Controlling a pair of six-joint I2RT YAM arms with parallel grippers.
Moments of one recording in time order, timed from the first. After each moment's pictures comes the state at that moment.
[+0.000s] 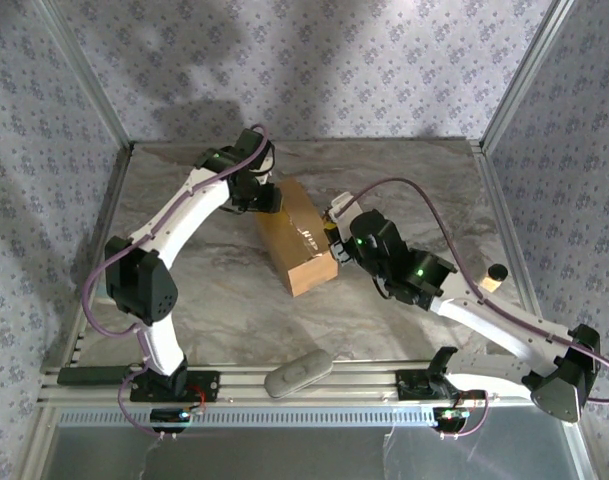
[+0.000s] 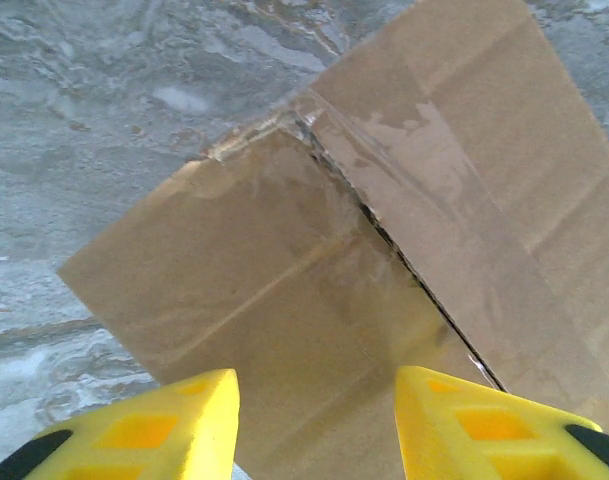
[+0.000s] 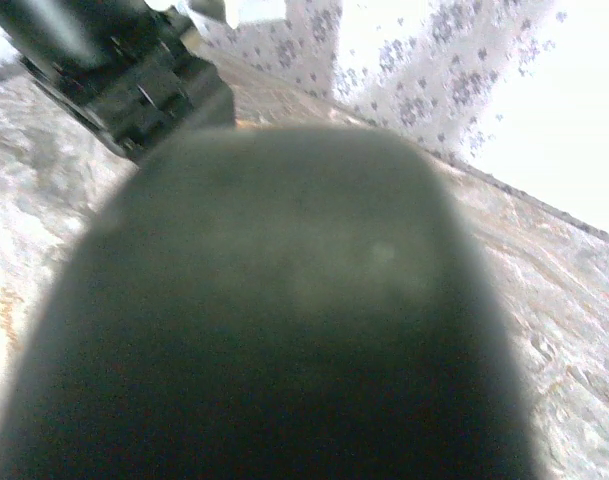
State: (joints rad) left arm -0.51 1.81 1.77 -1.09 0.02 -0.33; right arm 0.91 1.10 1.01 -0.34 0.34 0.01
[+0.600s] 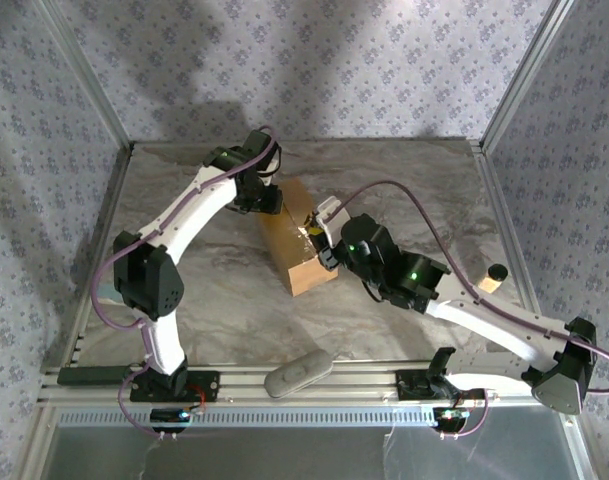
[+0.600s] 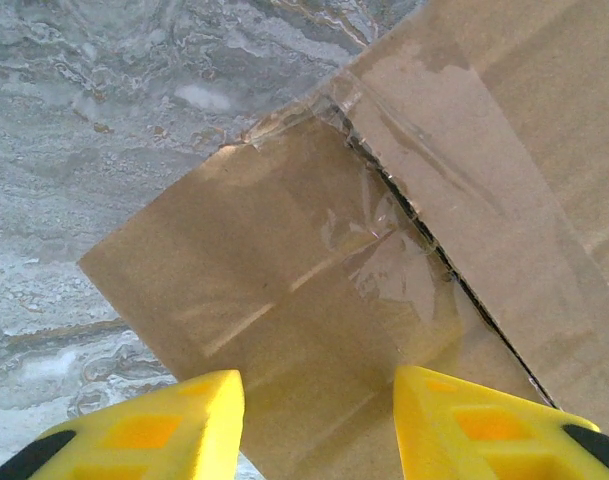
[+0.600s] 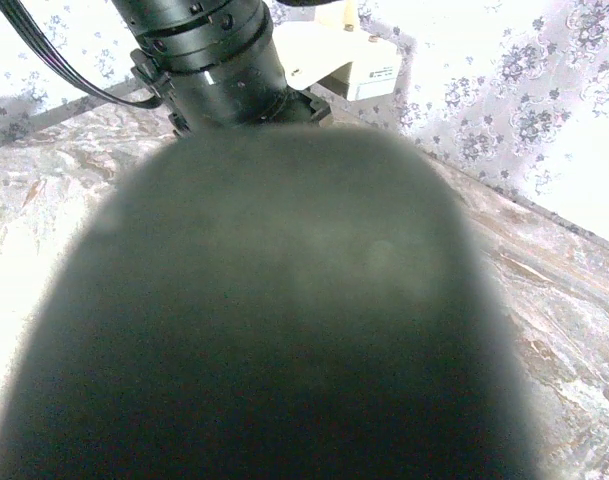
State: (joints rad) left arm -0.54 1.87 1.81 -1.12 -0.04 -0.32; right arm 0.98 1.13 1.03 -0.30 0.31 0.02
